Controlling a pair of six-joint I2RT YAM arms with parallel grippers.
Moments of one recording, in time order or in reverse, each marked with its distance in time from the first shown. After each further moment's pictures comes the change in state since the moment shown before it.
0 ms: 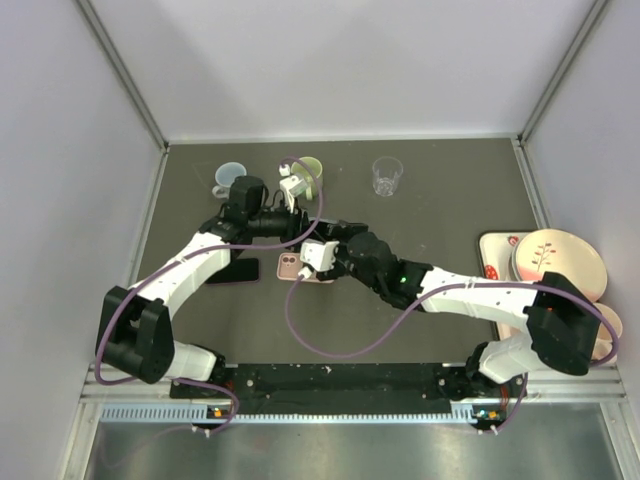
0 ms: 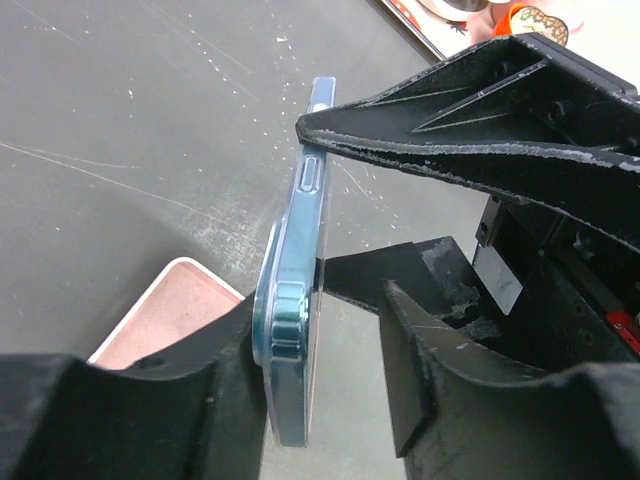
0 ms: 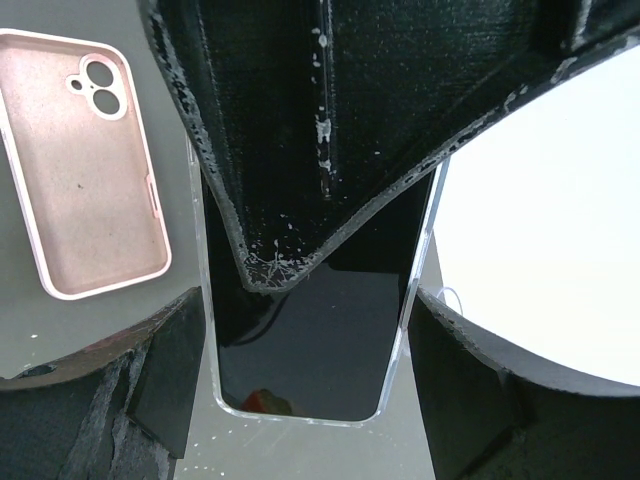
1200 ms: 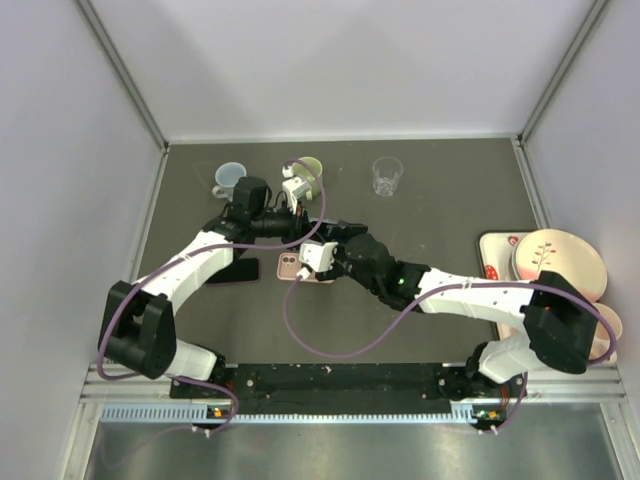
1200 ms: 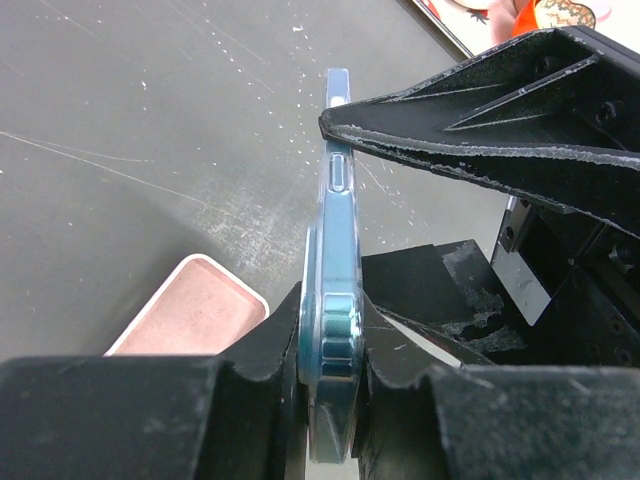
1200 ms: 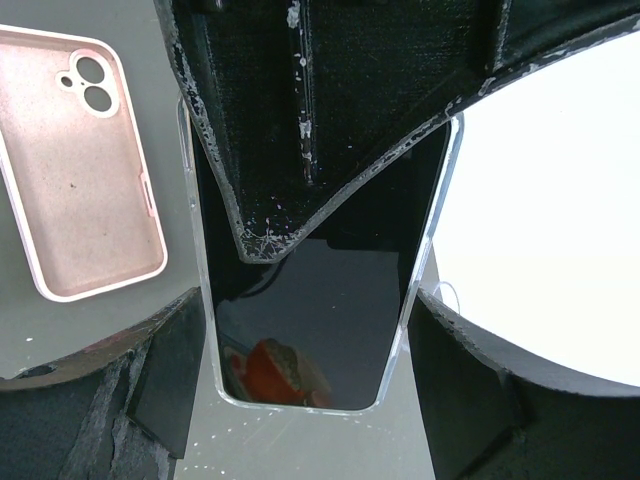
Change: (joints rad) left arm -0.010 0.026 0.000 0.004 -0.029 0.024; right arm 0.012 0.013 -0.004 0.018 0.034 0.000
